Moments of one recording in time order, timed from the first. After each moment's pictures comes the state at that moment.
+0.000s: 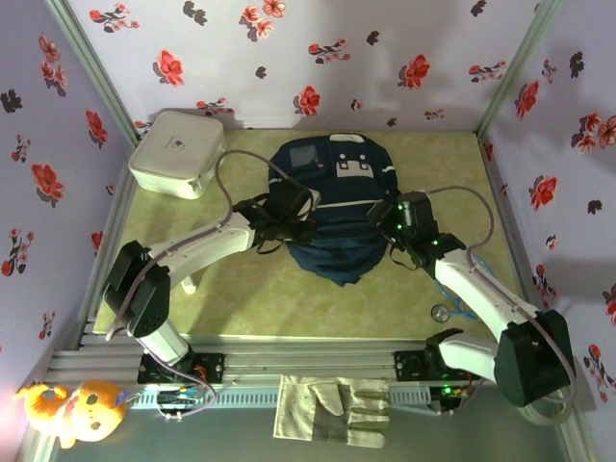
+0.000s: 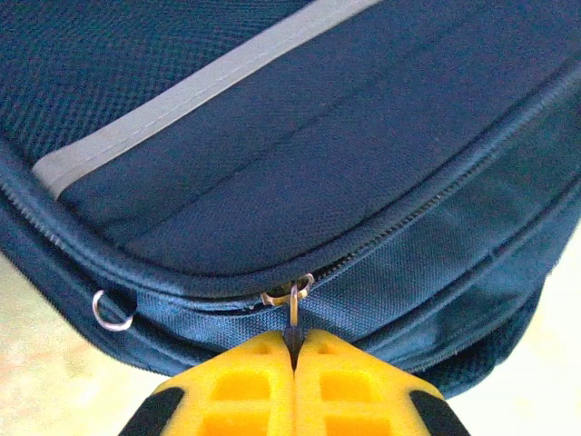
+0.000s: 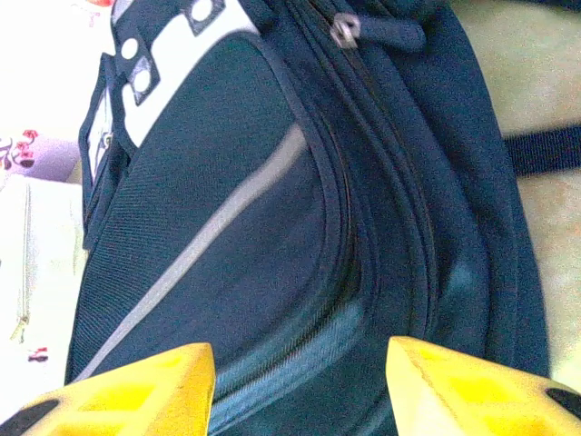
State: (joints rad) left arm -0.84 1.66 1.28 -0.56 0.03 -0.35; right arm 0.38 1.14 0.71 -0.25 -0.02 1.04
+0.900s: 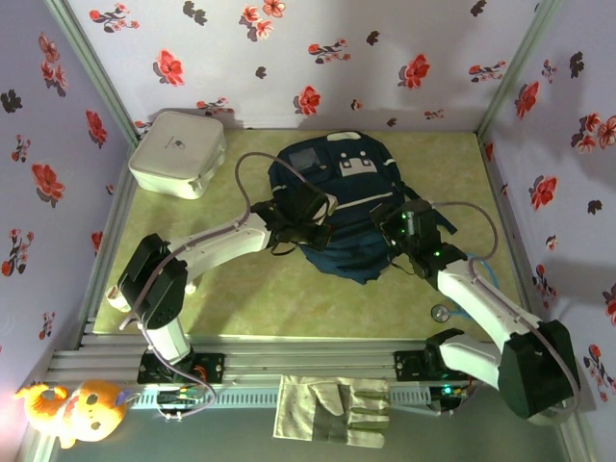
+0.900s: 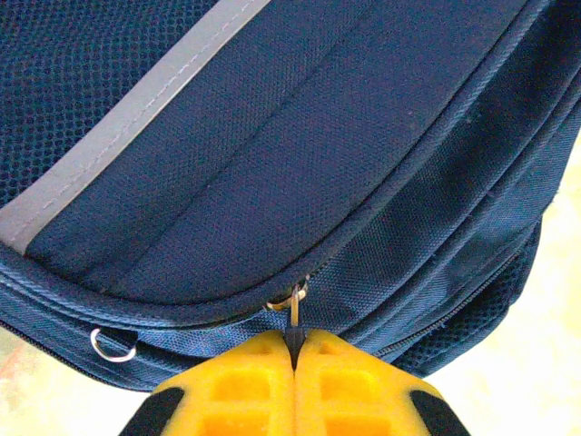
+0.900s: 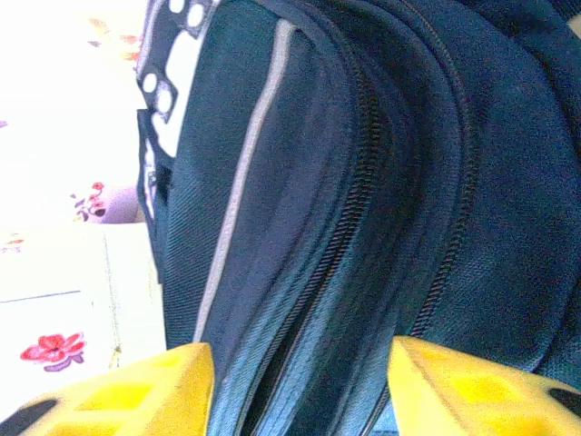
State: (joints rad) left arm -0.89 1.74 1.33 -0.53 0.06 -0.35; right arm 0.39 1.07 0.63 -0.13 -0.03 1.25
